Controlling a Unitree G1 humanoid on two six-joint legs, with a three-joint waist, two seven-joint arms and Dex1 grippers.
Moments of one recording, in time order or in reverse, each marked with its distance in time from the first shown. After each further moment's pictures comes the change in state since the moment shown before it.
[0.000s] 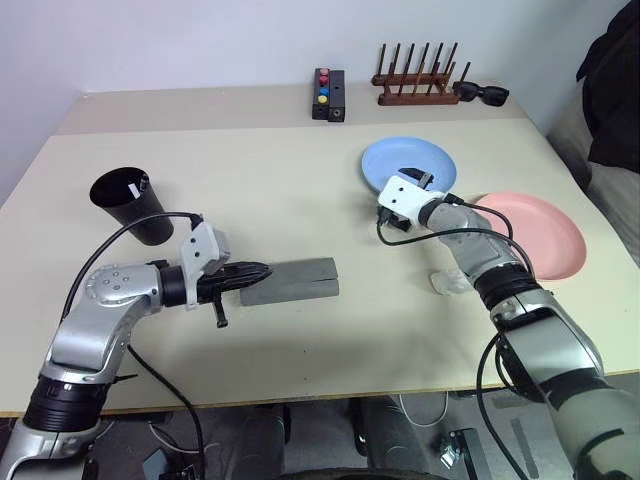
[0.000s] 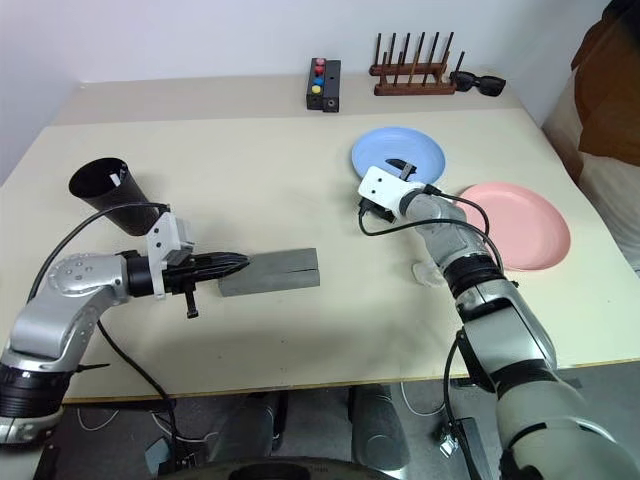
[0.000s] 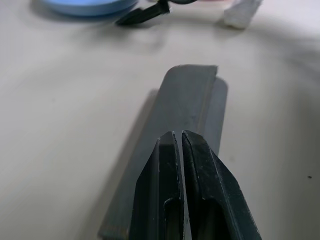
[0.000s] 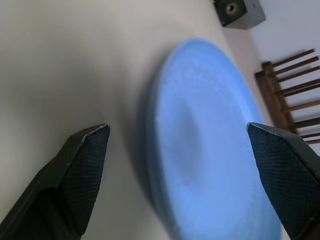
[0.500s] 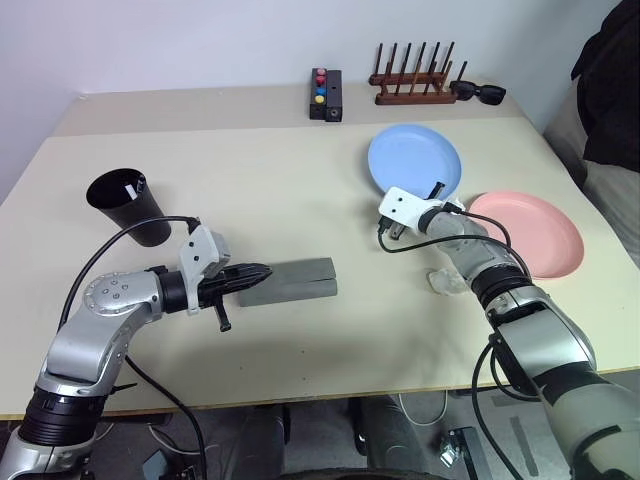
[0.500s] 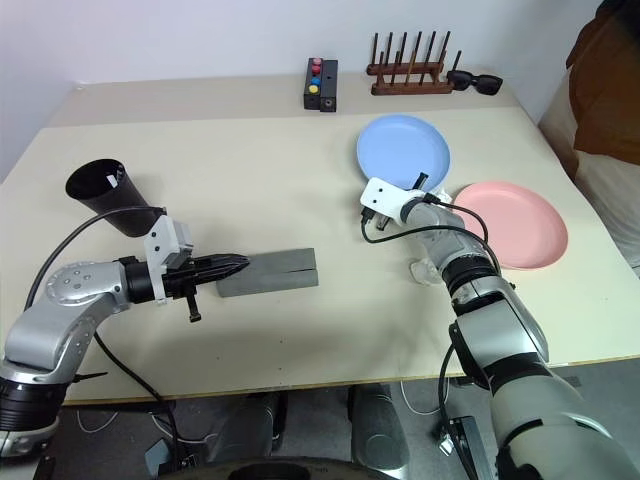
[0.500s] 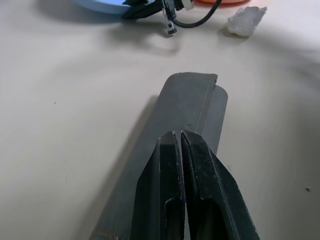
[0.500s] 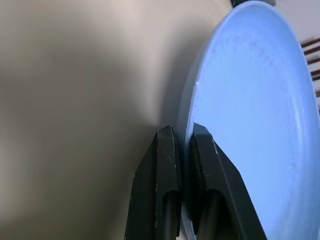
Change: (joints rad) left arm 0.023 0.000 0.000 -0.047 -0.036 0.021 0.057; right arm 0.005 0.013 -0.001 0.114 -0.052 -0.131 -0.059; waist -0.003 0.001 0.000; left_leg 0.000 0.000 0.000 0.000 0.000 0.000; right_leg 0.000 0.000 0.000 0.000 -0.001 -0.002
